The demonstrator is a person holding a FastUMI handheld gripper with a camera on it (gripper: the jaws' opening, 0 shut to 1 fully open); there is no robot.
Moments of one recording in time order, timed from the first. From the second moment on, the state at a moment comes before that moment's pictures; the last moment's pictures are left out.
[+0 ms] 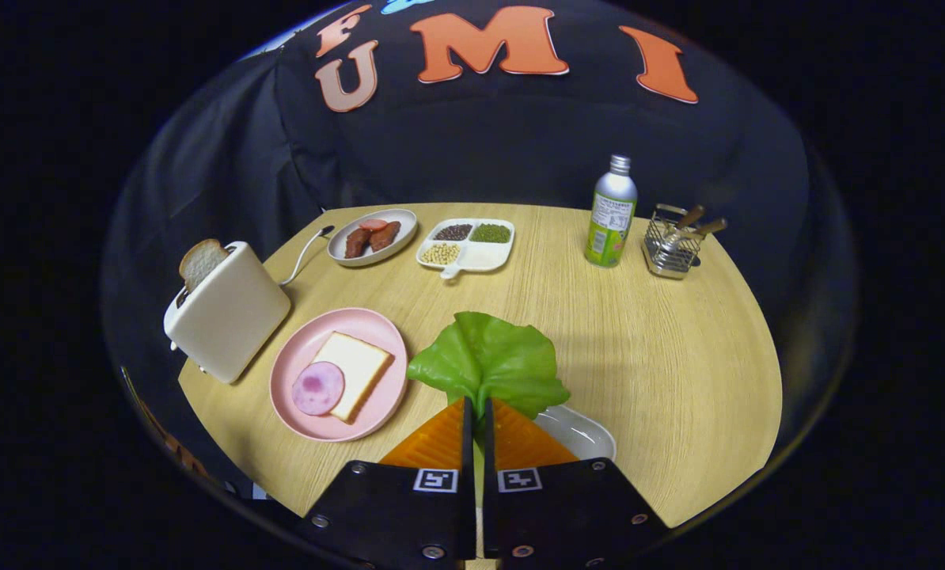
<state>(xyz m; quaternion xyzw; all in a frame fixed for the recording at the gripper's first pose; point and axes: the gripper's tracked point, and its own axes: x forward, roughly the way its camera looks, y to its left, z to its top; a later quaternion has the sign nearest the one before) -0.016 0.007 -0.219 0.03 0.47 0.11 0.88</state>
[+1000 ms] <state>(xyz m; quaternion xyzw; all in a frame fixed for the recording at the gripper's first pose) 0.000 0.166 -0.207 0.02 0.47 0.24 0.85</state>
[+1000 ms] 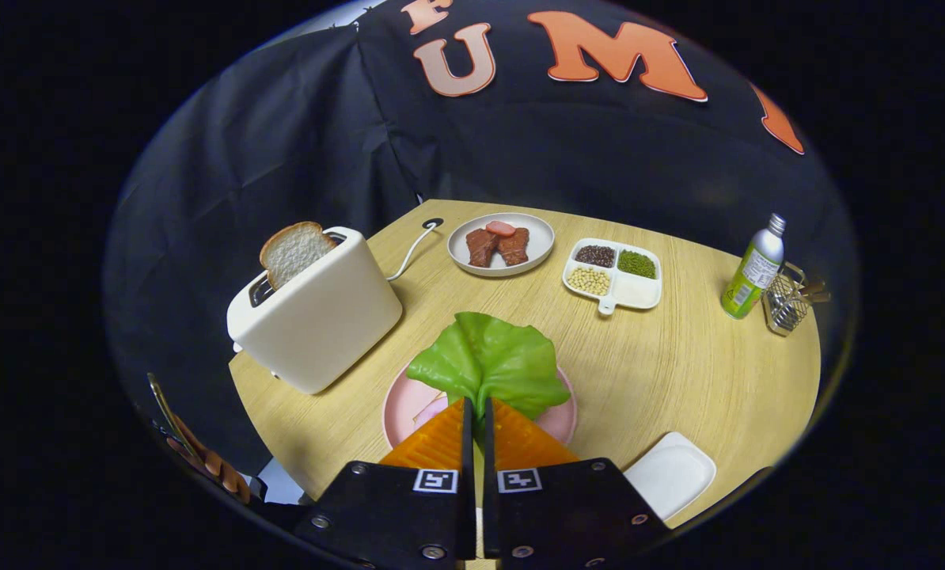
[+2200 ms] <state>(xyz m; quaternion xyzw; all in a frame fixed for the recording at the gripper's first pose) -0.001 0.211 -0.293 -0.01 0.57 0.24 0.79</state>
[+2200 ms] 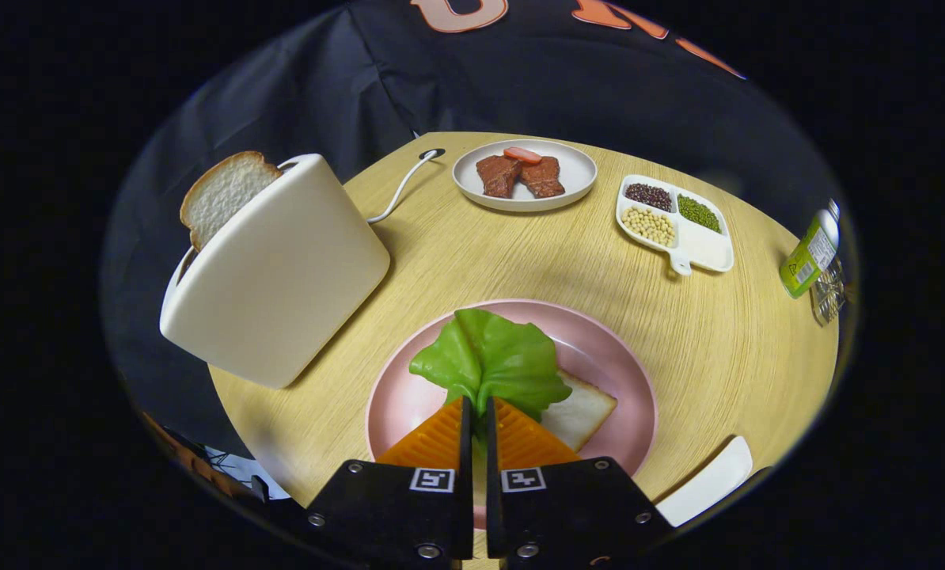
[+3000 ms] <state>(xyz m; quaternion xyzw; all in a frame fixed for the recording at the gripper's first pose) 0.039 0.204 -0.227 -0.02 0.50 0.21 0.84</state>
